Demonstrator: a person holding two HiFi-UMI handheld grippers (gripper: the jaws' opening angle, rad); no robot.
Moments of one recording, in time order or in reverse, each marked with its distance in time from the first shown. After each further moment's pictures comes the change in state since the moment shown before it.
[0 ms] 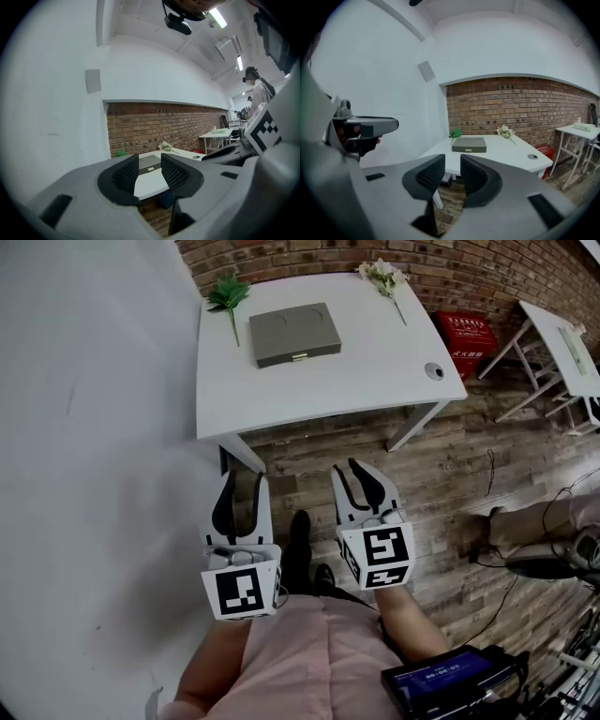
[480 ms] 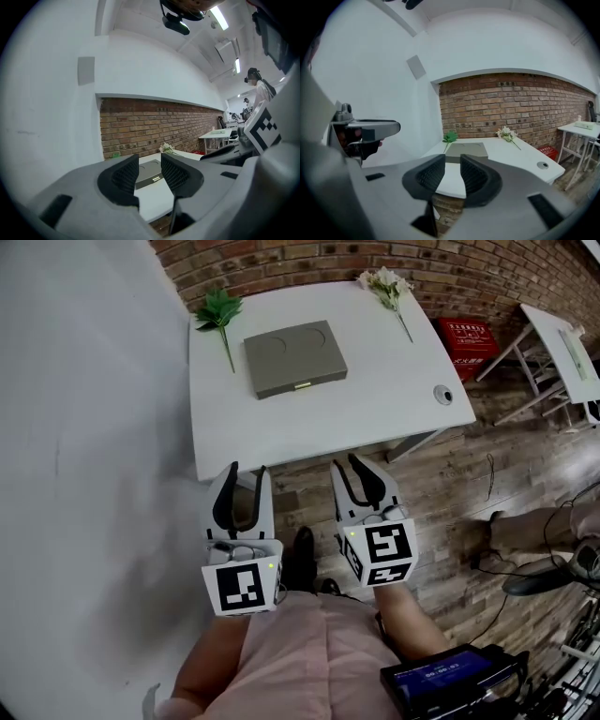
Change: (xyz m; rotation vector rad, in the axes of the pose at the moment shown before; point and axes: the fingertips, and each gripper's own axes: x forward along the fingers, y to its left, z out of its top) left arm 0.113 0.040 0.009 -0.017 -0.003 -0.073; right arm 0.101 -0.031 0.038 0.035 -0.008 -0.043
